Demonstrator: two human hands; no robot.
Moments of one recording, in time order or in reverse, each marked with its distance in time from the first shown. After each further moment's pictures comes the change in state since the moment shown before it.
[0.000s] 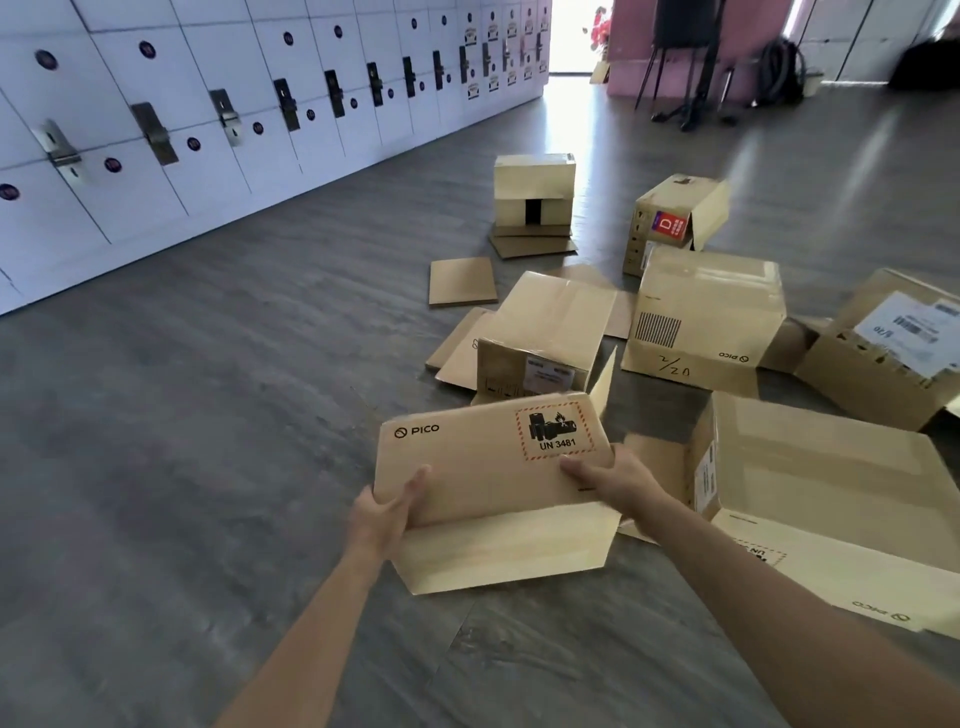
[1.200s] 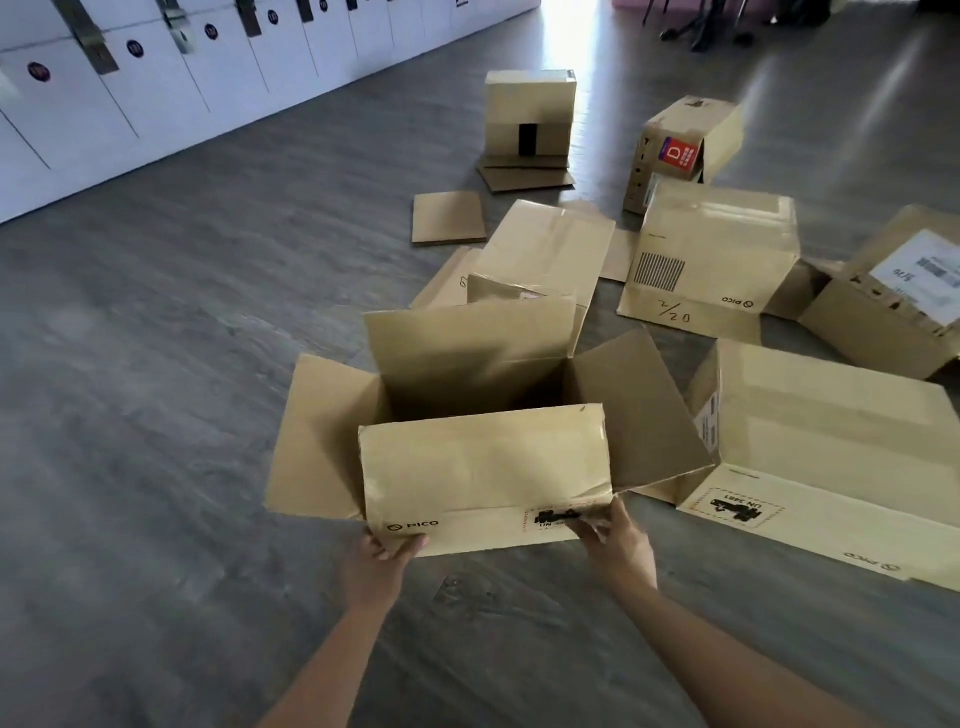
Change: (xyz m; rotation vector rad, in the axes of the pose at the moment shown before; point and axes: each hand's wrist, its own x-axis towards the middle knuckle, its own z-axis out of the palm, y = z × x) left_hand -0.004 -0.137 0.035 0.142 -0.032 -0.131; right_hand -0.017 0.152 0.049 -0.252 0.249 -0.030
